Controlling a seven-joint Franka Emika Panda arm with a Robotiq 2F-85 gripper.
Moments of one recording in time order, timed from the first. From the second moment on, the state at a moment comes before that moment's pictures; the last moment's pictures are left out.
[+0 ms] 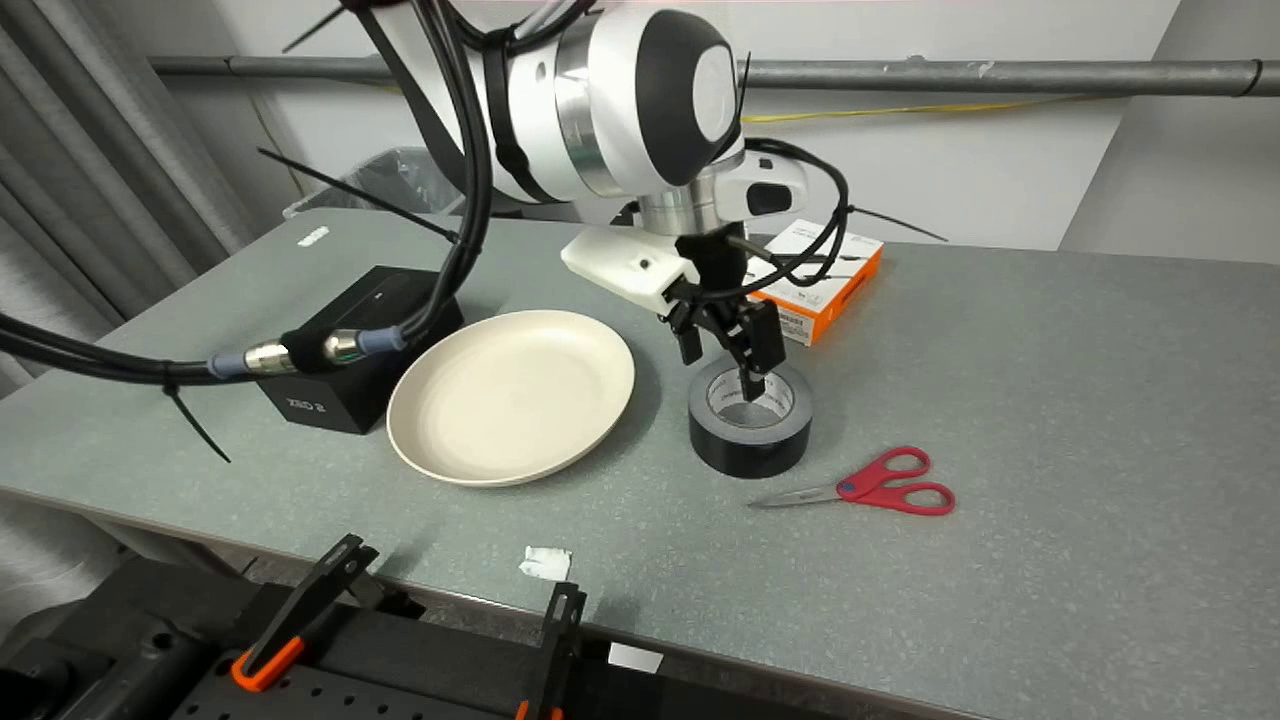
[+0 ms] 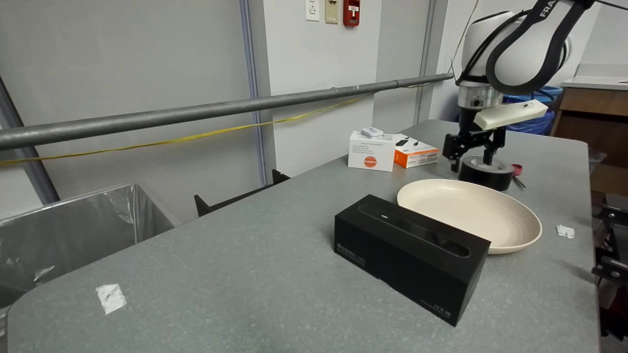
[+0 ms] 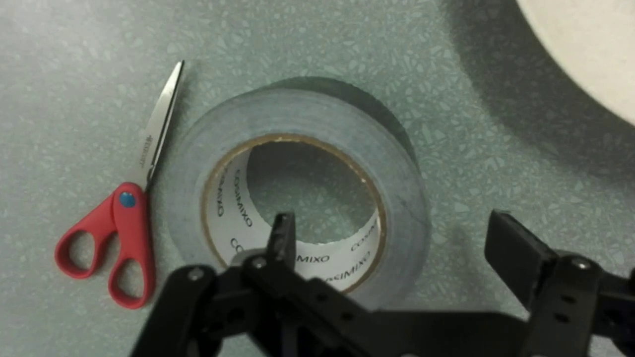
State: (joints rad) arm -0.07 0.42 -0.24 -2.36 -0.20 2.74 0.57
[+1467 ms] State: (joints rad) arm 0.10 0.15 -0.14 -2.46 -0.12 2.73 0.47
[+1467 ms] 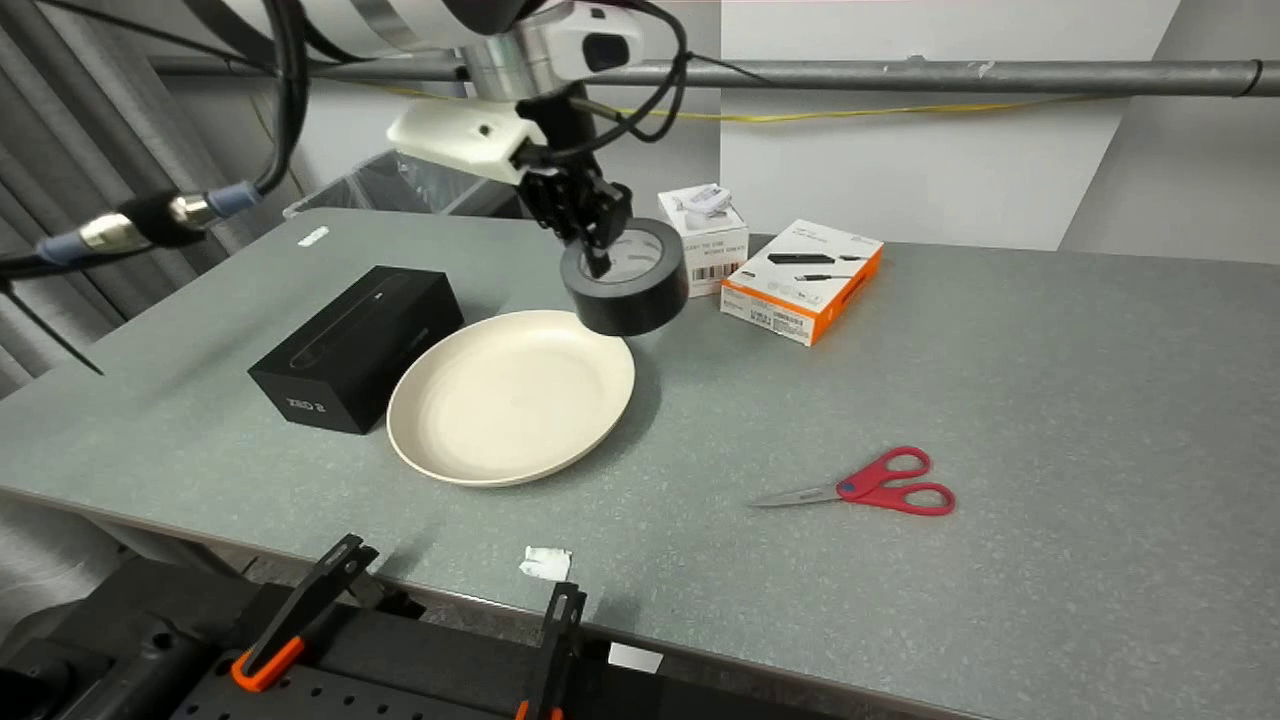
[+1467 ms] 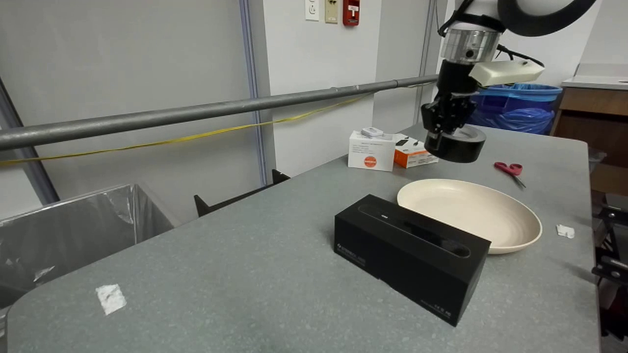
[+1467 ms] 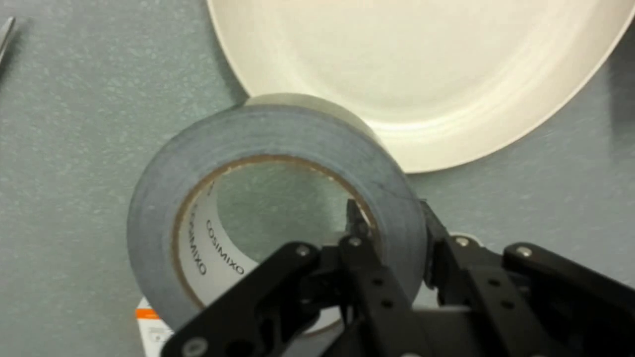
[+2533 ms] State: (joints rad) arm 0.19 0.23 -0.01 -2.63 -0.35 2.80 0.43
